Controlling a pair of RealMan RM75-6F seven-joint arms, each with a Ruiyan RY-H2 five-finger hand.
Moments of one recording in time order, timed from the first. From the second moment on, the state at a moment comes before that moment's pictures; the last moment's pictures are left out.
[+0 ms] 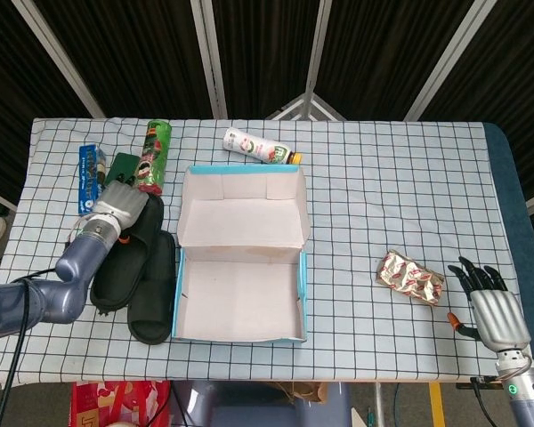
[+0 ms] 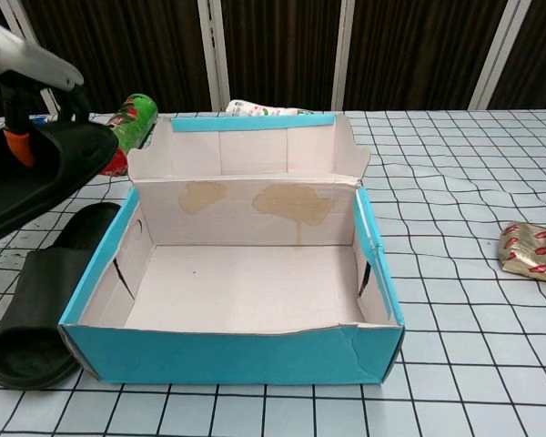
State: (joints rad) left arm -1.62 -1.16 0.58 -1.68 0.29 0.80 0.43; right arm 0.15 -1.13 0.04 -1.59 -1.44 1.32 -0.07
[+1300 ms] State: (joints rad) left arm -1.36 -1.25 0.28 -1.70 1.48 1.20 0.79; right arm 0.13 -1.11 0.04 -1.59 -1.43 1.34 -0.03
